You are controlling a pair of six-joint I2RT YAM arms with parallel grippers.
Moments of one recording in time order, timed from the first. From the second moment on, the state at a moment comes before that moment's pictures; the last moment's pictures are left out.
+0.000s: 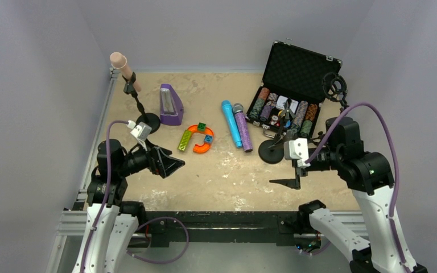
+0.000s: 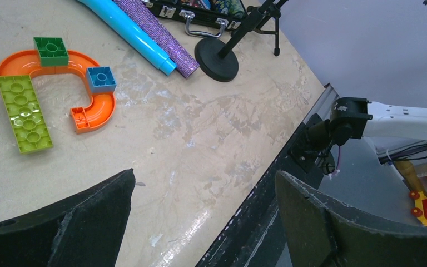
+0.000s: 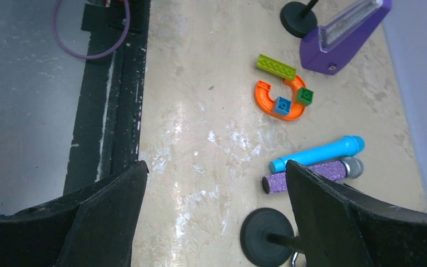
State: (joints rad) left arm -0.06 0.49 0.61 -0.46 0.87 -0.32; right arm 0.31 0.82 1.32 -1.26 -0.99 -0.95
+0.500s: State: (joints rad) left arm -0.06 0.49 0.60 -0.45 0.88 -0.33; right arm 0.20 0.87 1.59 -1.14 -0.79 -0.64
